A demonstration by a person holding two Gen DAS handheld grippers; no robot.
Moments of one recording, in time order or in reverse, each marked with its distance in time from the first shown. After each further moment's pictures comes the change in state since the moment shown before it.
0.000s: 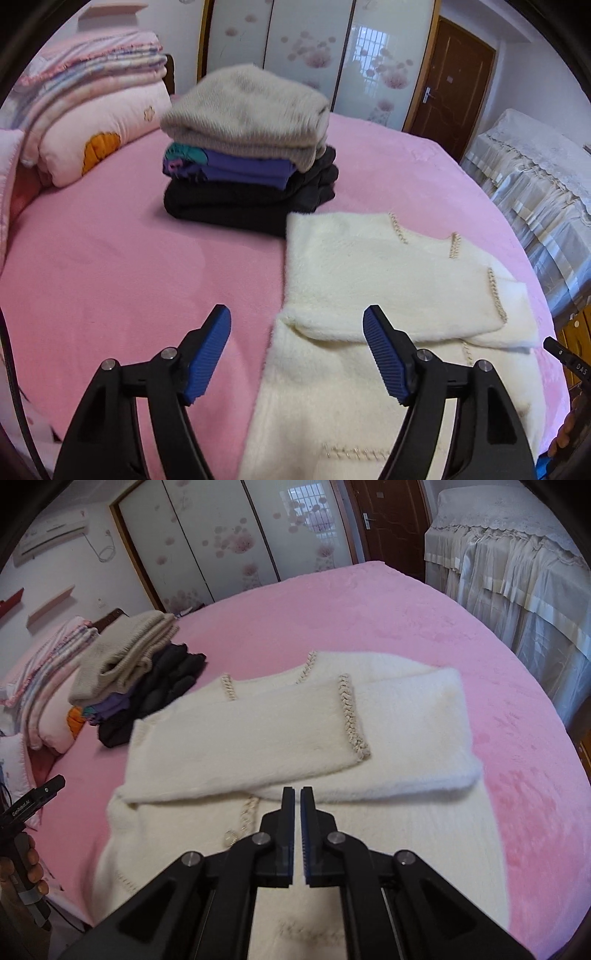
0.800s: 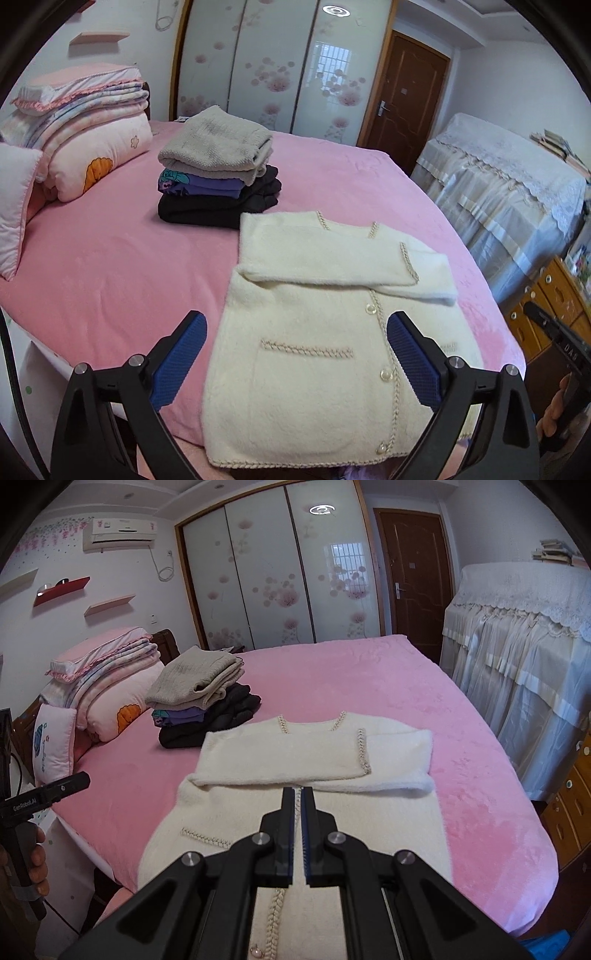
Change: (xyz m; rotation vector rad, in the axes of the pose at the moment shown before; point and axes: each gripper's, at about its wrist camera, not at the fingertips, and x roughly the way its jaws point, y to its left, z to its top) left arm -0.197 -0.049 -0.085 0.081 -0.064 -0.119; right arm -0.191 0.046 -0.069 -0.186 -0.226 0.031
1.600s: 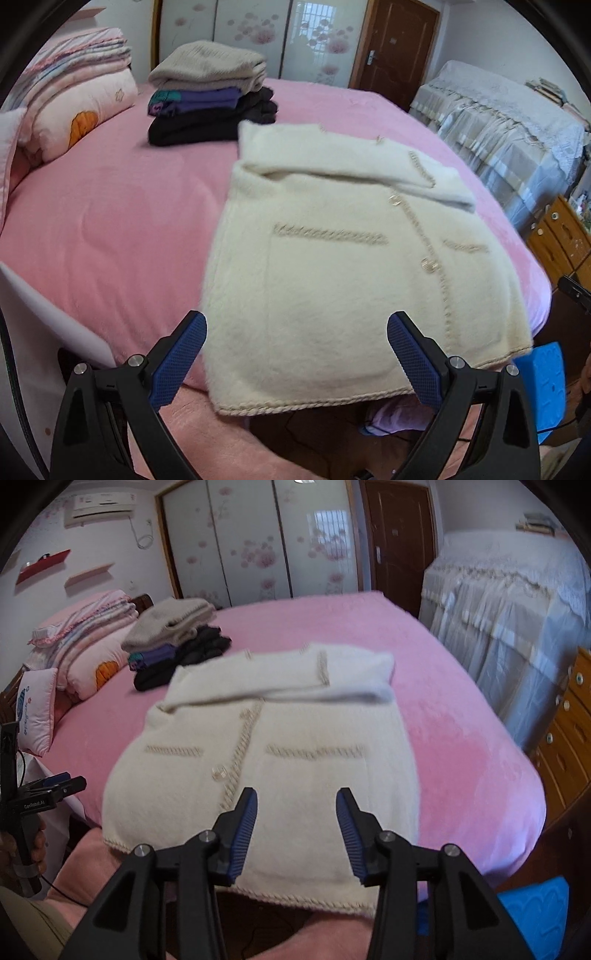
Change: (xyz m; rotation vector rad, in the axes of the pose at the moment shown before) left arm 0.062 0.037 -0.127 0.050 0.193 0.004; right arm -0.010 -0.060 -0.112 0.028 0.177 -0.073
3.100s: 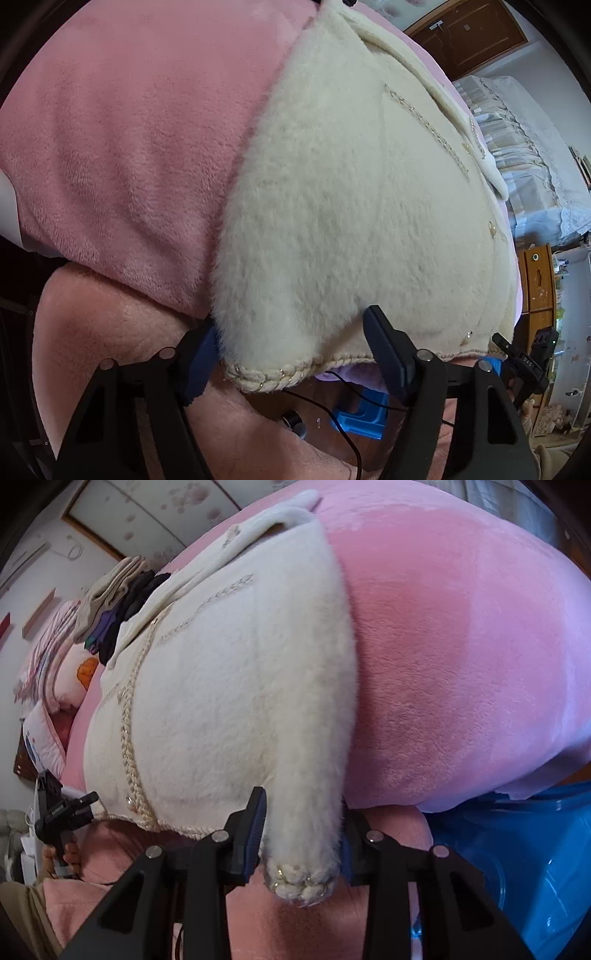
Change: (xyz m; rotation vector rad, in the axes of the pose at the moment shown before) left arm 0.121 0.094 -0.074 -0.356 0.376 -0.263; right arm 0.107 -0.118 -0.090 0.302 0.362 0.179
